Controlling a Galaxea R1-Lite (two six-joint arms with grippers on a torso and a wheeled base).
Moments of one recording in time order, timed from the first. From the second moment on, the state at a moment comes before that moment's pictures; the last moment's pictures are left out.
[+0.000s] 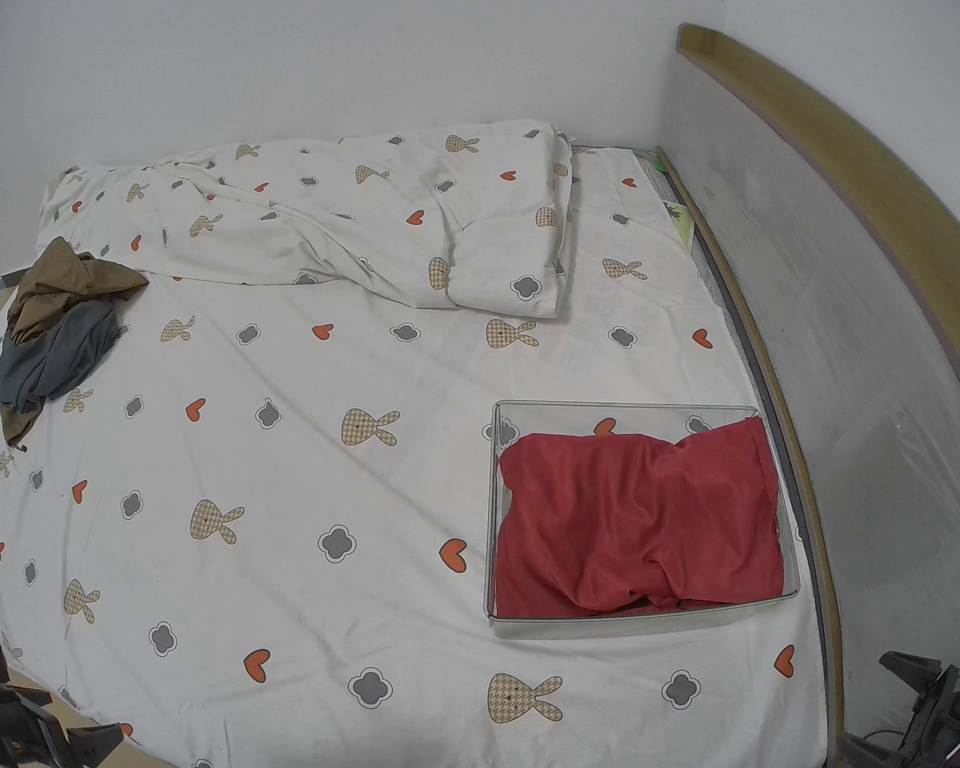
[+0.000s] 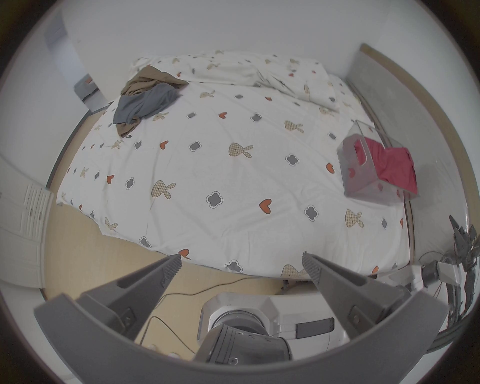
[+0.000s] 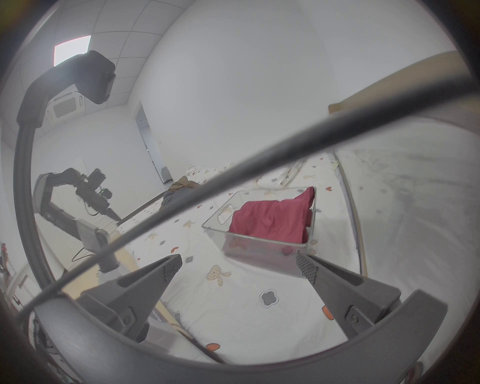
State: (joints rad) left arm -0.20 0.66 -0.61 0.86 0.16 -0.25; right arm 0.05 0.15 -0.05 0.05 0.54 0.07
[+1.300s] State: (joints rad) left arm 0.01 0.05 -0.12 0.10 0.08 -0.04; right arm 0.00 0.01 -0.05 0.05 0.41 0.07
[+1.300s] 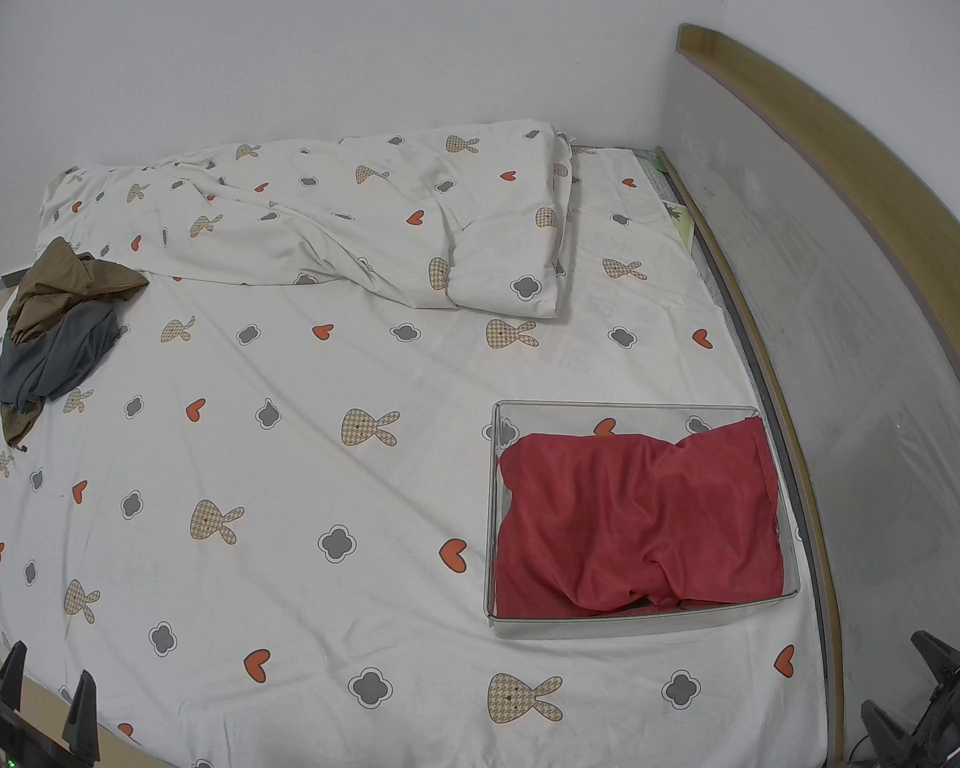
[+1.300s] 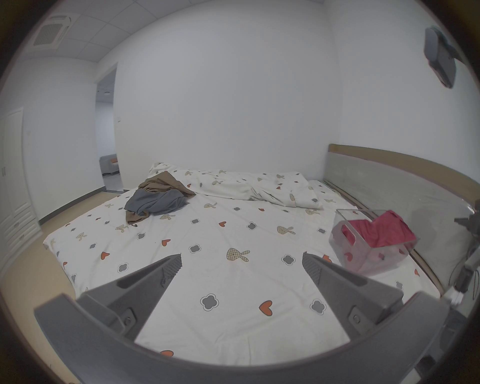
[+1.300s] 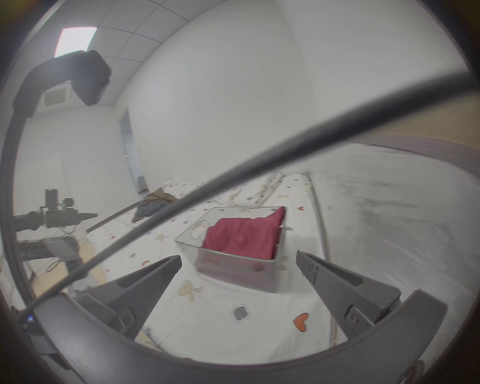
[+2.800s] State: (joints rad) left arm 0.00 0.01 -0.05 0.07 0.01 0.07; right arm 0.00 0.01 -0.05 0.05 0.07 0.00
